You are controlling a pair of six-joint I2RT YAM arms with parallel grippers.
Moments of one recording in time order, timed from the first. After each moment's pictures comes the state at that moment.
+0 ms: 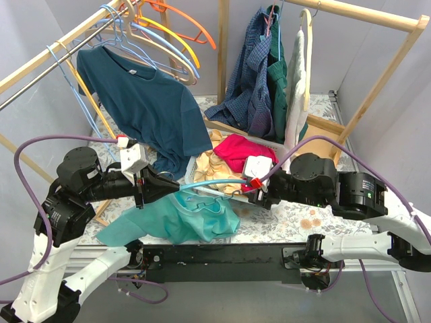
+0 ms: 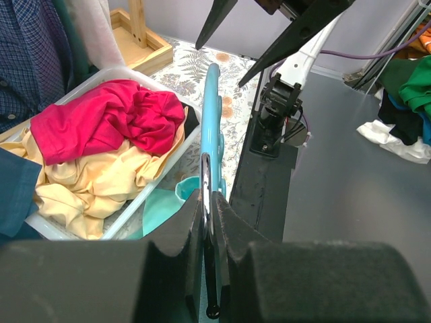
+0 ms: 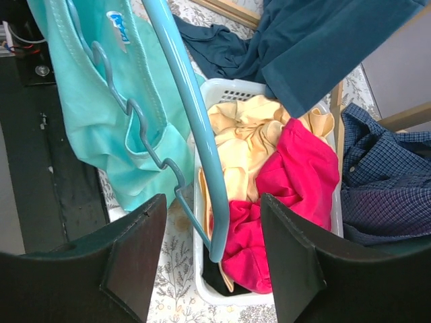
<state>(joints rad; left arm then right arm) -0.49 0.73 1.35 -0.83 0.82 0.05 1.31 0.97 1.44 -0.91 0.13 -0.30</state>
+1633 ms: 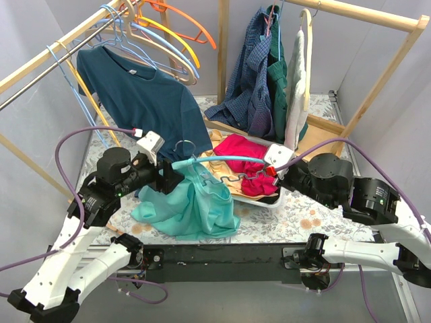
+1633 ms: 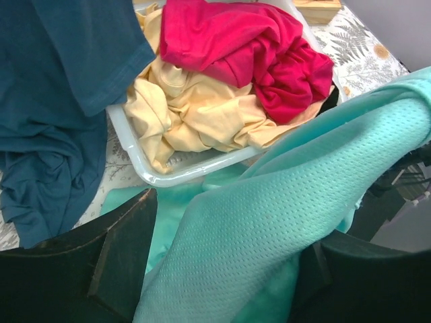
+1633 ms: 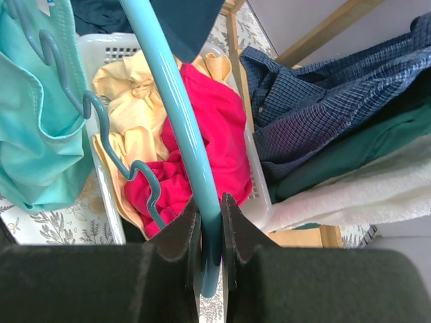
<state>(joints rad) -0.50 0.73 1.04 -0.69 0.29 -0.13 1.17 0.83 1.32 -0.86 0.33 -0.40</state>
